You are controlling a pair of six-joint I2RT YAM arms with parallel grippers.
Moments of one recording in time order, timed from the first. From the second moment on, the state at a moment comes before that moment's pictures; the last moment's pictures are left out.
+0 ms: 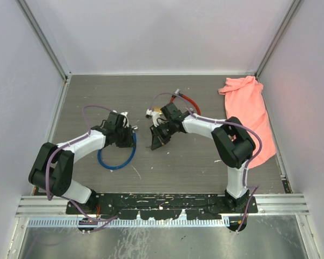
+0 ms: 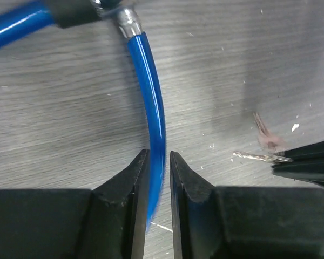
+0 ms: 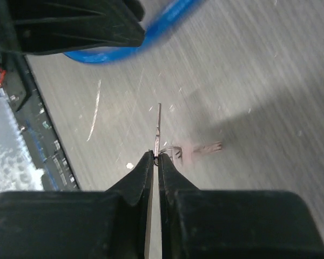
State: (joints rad) left arm -0.42 1.50 0.79 -0.29 0.18 -0.48; right arm 0.64 1.90 1.22 -0.35 -0.69 0.03
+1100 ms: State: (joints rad) left arm -0.33 0.81 1.31 -0.41 0.27 -0.50; right arm 0.44 1.19 1.85 -0.62 -0.19 -0.21
